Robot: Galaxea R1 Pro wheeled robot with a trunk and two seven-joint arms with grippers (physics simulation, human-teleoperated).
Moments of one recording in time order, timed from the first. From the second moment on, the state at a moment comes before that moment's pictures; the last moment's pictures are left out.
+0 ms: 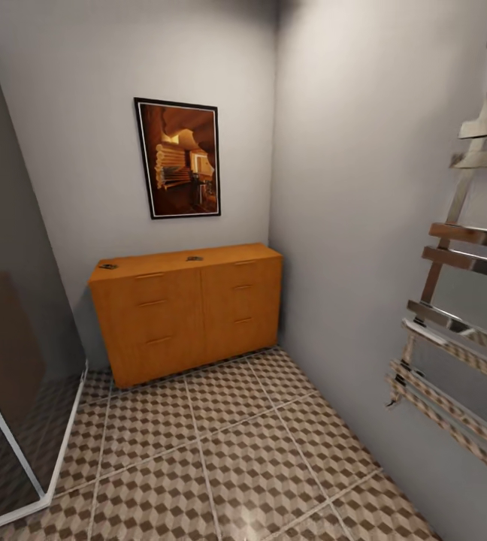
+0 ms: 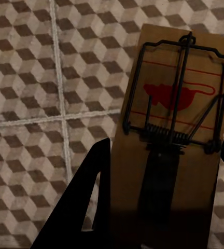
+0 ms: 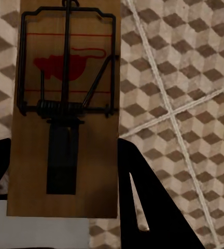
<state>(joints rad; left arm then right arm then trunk) -0.40 0.09 0.21 -0.01 0.02 -0.06 0.09 -0.39 -0.11 -0.06 0.03 0.10 0.07 -0.03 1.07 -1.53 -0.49</state>
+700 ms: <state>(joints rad) -0.40 0.08 0.21 -0.01 0.01 -0.07 0.08 -0.39 -0.10 -0.07 0.03 0.10 0.07 -0.03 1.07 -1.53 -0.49</state>
